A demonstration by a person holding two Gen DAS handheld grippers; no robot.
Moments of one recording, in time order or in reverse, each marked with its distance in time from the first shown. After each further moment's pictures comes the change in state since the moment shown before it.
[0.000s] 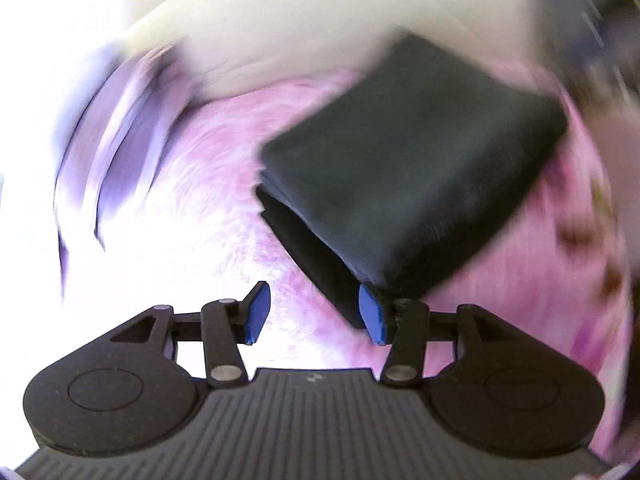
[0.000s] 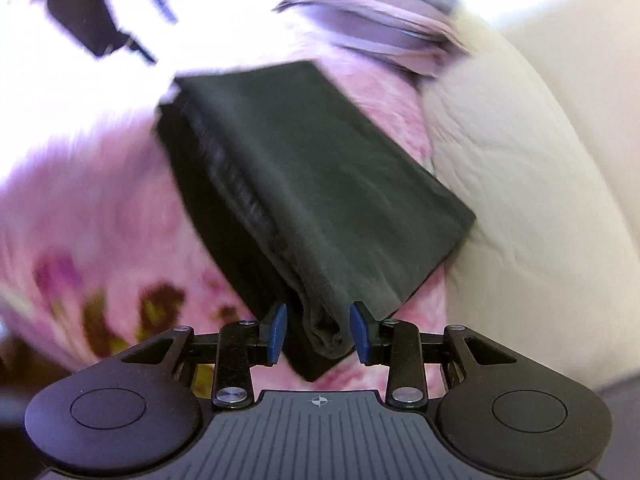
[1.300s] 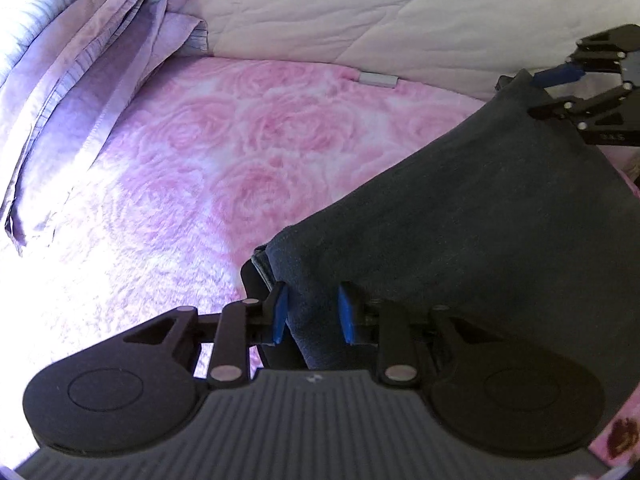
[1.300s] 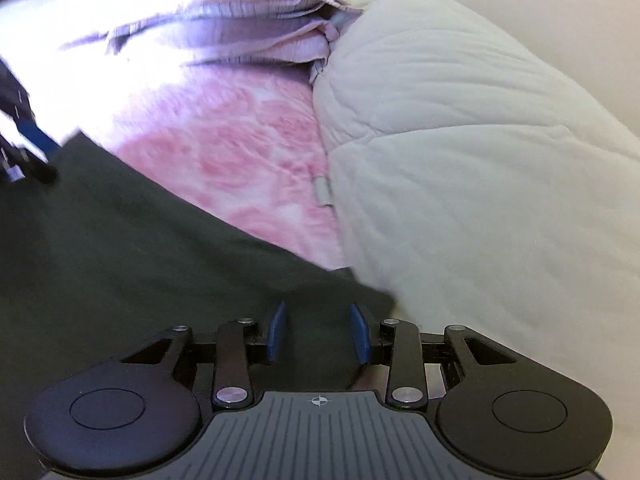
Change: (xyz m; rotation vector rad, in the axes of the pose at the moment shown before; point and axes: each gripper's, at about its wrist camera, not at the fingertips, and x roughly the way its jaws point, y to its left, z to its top) left arm 0.172 0.045 0.087 -0.103 0.109 -0.086; right arm 0.187 -0.154 0.077 0.115 -0.054 -0.111
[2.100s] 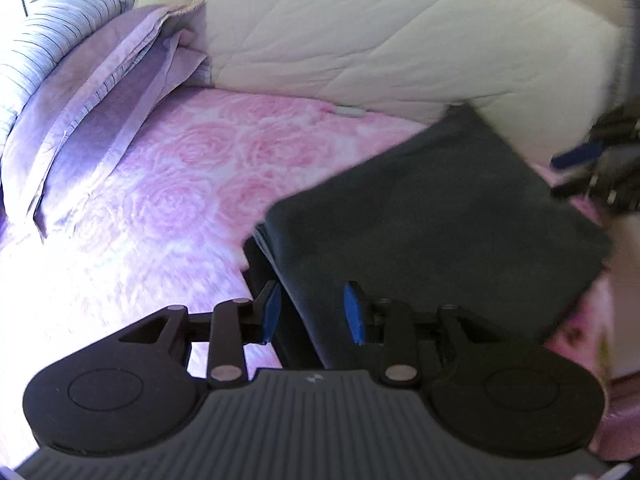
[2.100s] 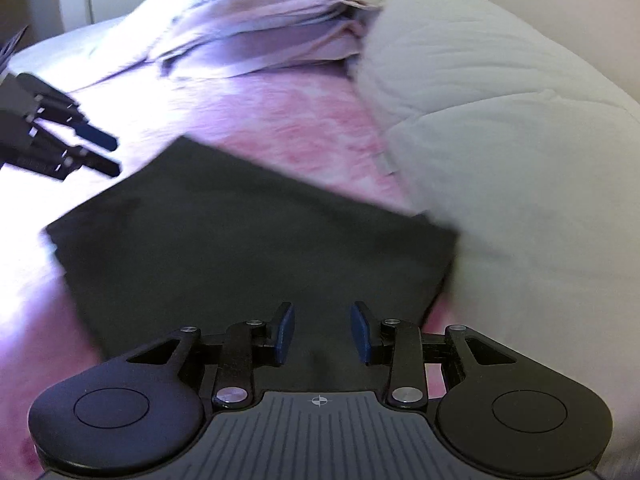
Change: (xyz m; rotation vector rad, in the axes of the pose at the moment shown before) left arm -0.095 -0.012 -0.057 0.003 -0.092 -0.082; right arm -0.106 0.046 -0.035 0.188 0.066 0.203
